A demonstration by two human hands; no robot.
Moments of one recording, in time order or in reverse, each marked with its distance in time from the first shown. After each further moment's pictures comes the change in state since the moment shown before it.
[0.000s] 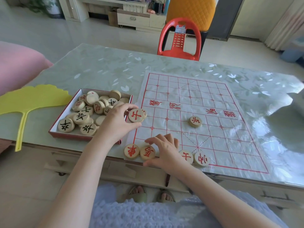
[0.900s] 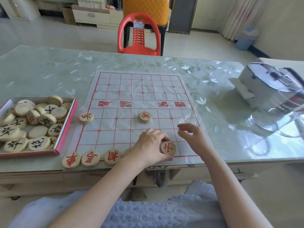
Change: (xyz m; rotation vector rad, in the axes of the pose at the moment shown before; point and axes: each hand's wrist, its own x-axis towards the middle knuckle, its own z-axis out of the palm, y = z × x) left_hand -0.026 0.143 0.173 0.154 -0.475 0.334; right_hand -0.085 0.165 -0.104 0.453 0.421 0.489
